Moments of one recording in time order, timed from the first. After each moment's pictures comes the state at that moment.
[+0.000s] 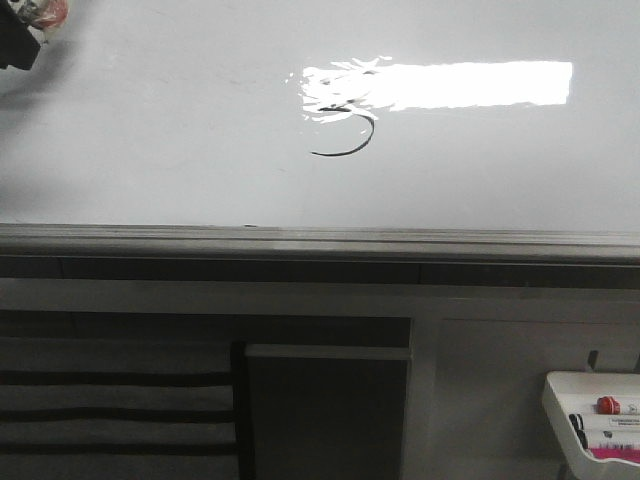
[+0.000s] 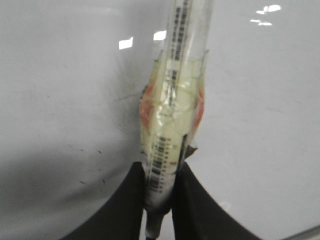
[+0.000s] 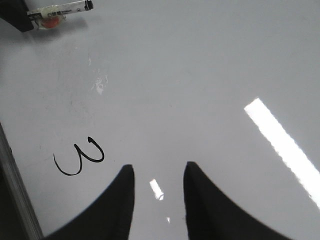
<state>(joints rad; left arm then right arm) -0.19 1.31 -0.96 -0.40 0.38 0.45 0.55 0.86 -1.14 -0.03 0.58 -0.73</state>
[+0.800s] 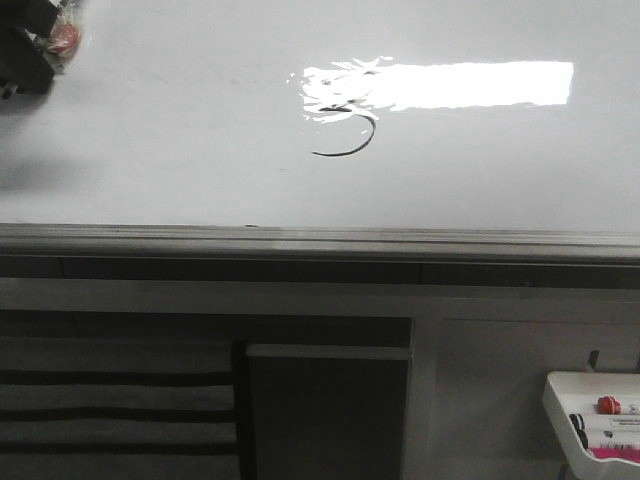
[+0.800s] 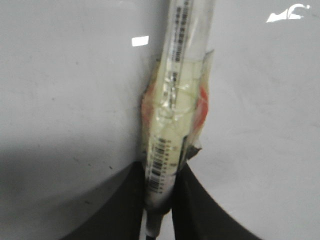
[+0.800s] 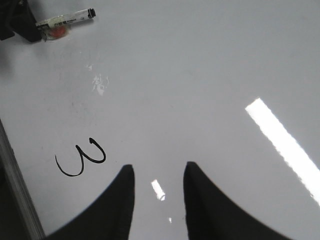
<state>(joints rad) -0.18 1.39 -0.96 -0.42 0.30 0.45 0.55 0.86 -1.14 -0.02 0.58 -0.72</state>
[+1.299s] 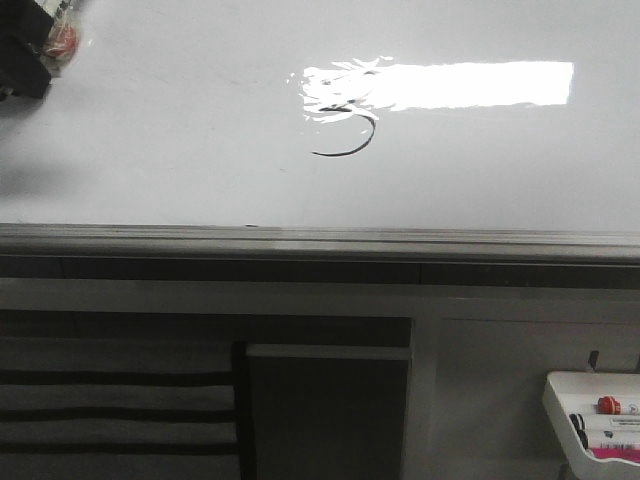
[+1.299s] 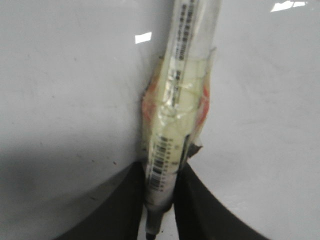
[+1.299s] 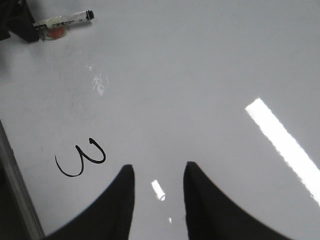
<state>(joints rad) -0.18 1.39 -0.96 -0.37 0.32 0.45 0.55 0.86 -1.14 -0.02 0.58 -0.72</state>
